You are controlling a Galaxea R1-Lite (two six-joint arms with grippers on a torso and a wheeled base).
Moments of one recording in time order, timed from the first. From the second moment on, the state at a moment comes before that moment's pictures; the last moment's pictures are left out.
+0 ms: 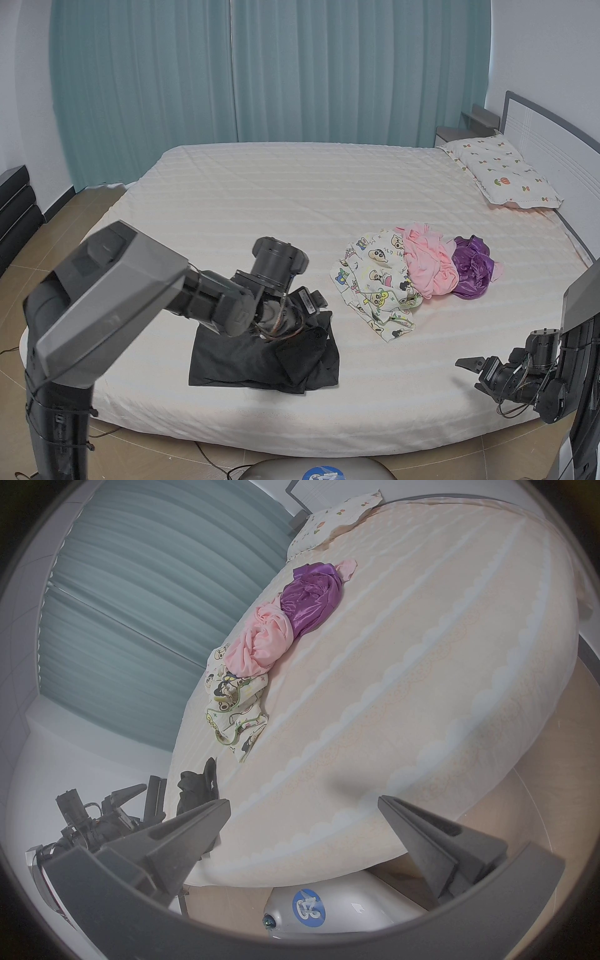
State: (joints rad) left arm -0.56 2.27 -1.40 -0.11 0.01 -0.93; right arm -0.03 2.27 -0.05 -1.55 0.31 0.74
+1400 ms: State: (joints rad) left arm -0.14 2.12 -0.98 -0.34 -0.29 -1.10; right arm 0.35 2.18 -0.54 -1.00 -0.07 0.64
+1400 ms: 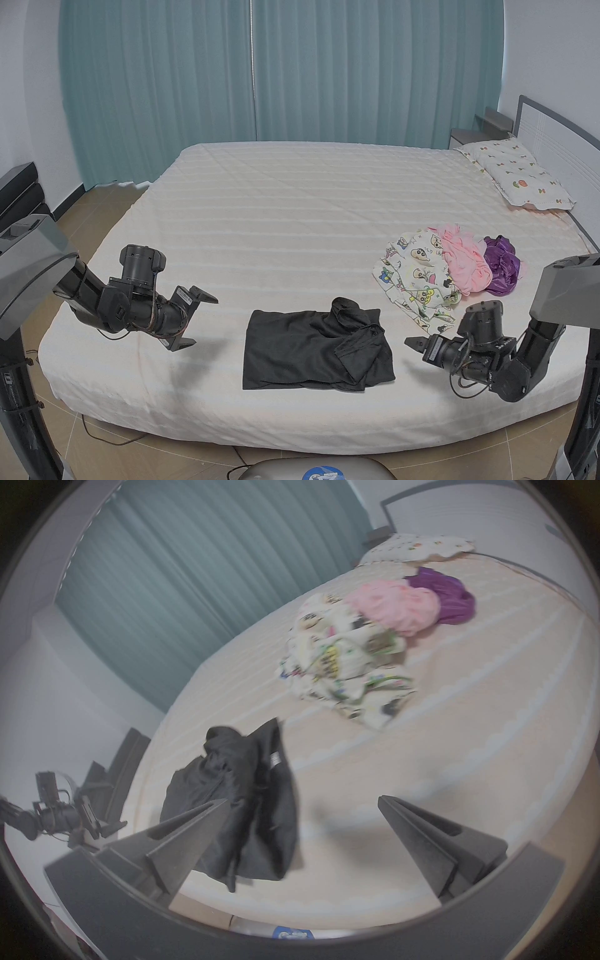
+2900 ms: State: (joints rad) left arm -0.13 2.17 -0.98 -0.35 -0.29 -1.09; right arm 0.24 2.17 -0.46 -0.96 -0.16 0.29
